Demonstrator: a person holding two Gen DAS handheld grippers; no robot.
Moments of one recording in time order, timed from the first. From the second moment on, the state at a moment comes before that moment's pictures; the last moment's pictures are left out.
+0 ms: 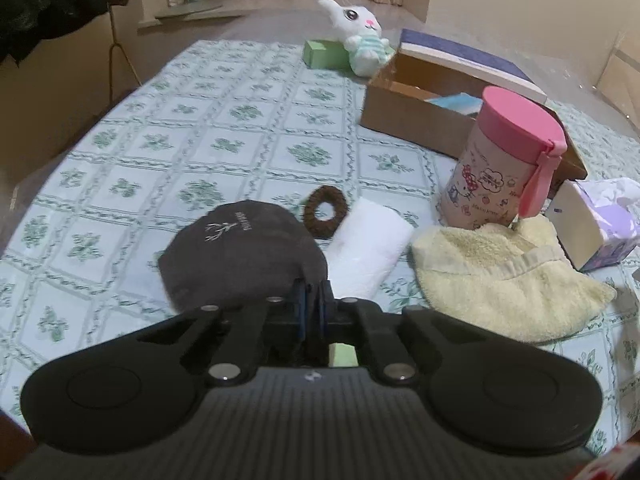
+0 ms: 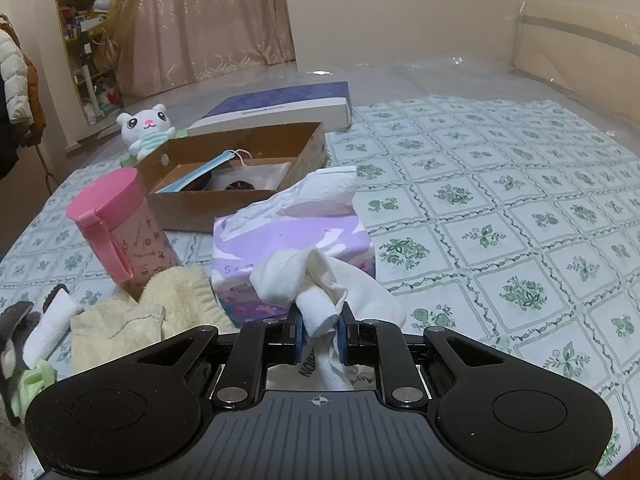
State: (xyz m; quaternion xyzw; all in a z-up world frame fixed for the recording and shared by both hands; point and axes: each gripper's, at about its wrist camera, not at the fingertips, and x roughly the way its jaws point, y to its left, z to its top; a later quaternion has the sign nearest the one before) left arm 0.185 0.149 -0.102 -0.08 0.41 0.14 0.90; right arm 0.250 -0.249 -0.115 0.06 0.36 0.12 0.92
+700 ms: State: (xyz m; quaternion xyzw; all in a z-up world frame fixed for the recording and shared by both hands) left arm 0.188 0.153 -0.140 -0.05 0.45 0.18 0.87; right arm 0.252 -0.251 -0.122 0.06 0.38 0.12 0.92
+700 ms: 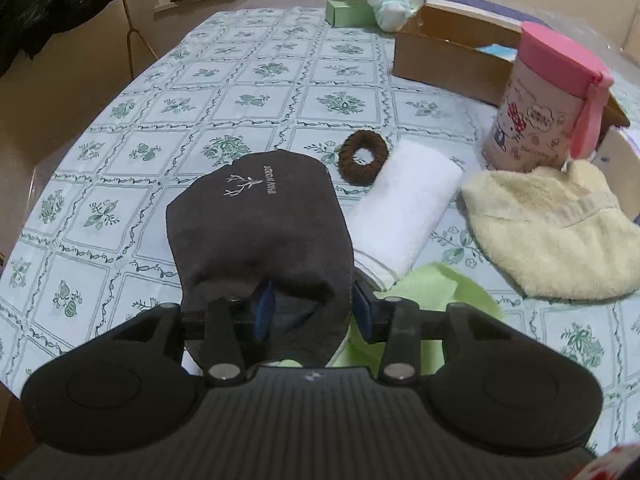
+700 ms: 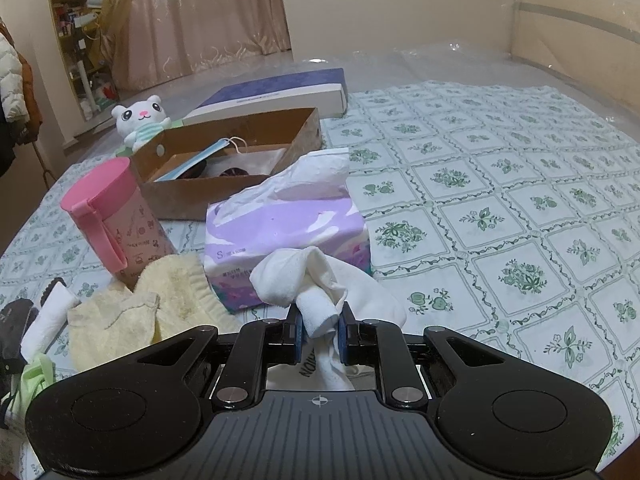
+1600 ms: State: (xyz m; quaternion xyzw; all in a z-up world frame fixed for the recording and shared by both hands) left arm 0.146 0.178 -0.046 0.08 0.34 0.21 0.92; right arm 0.246 -0.234 -0.082 0.06 0.34 0.22 0.91
